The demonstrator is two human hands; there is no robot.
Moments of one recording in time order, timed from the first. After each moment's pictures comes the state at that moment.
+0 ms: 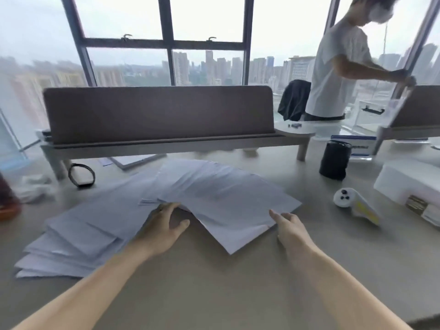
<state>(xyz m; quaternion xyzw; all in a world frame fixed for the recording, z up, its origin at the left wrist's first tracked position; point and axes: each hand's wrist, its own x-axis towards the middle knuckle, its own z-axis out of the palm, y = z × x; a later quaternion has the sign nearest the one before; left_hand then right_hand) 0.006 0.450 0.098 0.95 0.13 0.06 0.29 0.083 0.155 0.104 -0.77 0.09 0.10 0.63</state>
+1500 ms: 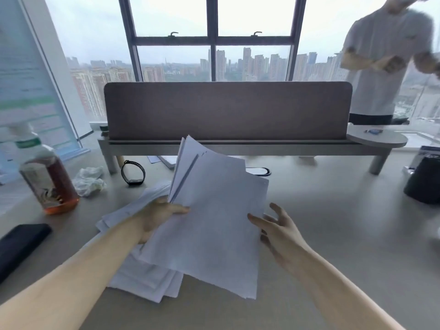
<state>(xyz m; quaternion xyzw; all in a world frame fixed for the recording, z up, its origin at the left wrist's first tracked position) 0.015 0.587 0.133 0.73 0.25 0.00 0.63 0.110 0.327 0.096 -0.67 -0.02 0.23 0.71</state>
